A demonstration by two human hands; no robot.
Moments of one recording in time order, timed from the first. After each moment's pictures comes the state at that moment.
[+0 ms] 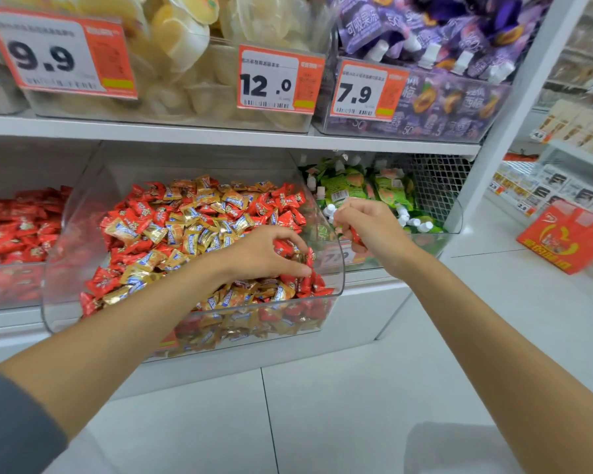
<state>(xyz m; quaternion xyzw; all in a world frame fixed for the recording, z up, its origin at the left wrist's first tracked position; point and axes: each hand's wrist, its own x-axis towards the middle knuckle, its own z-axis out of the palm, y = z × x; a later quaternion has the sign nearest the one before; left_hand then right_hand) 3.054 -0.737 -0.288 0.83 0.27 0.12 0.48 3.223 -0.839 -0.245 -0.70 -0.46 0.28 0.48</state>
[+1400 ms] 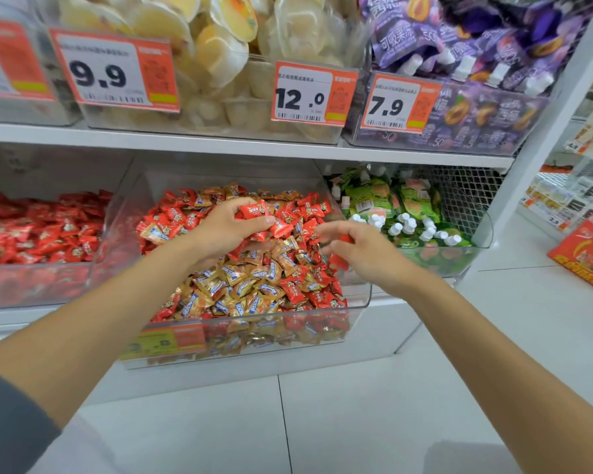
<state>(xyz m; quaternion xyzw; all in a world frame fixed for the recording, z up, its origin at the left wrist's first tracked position) 3.000 -0.704 -0.265 0.63 0.37 0.26 0.62 3.186 -0.826 -0.254 -0.72 -0.53 0.29 0.35</state>
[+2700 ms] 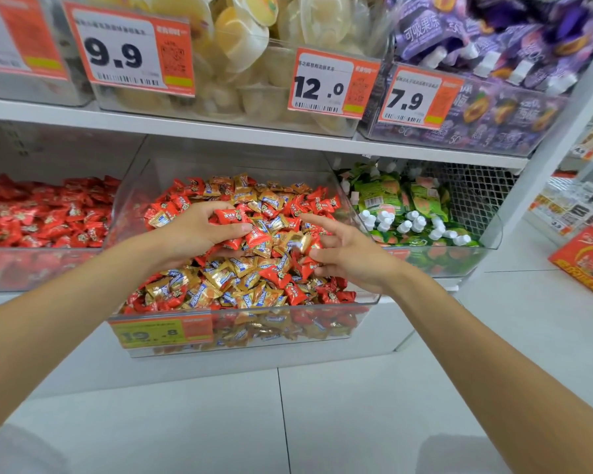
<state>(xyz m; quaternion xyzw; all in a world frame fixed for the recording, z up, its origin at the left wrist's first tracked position) 2.952 -0.684 -0.284 0.64 0.39 0.24 0.62 3.174 -0.805 -0.275 -0.60 -0.47 0.51 0.41</state>
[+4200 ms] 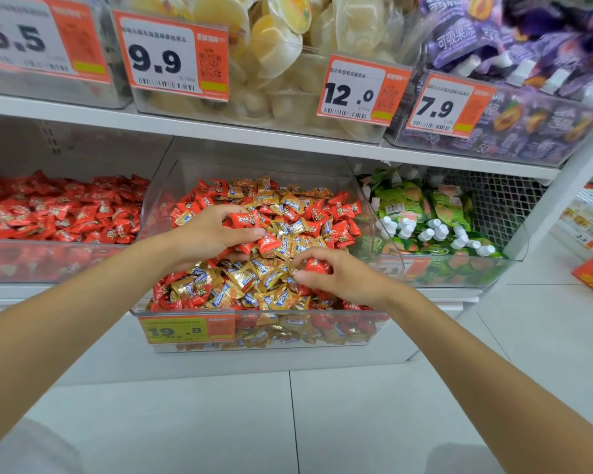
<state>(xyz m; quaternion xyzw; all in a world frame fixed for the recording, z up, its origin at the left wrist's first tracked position) 2.937 -0.680 -0.288 0.66 0.41 0.24 0.58 3.153 -0.795 -0.297 -0.62 -0.66 0.35 0.24</state>
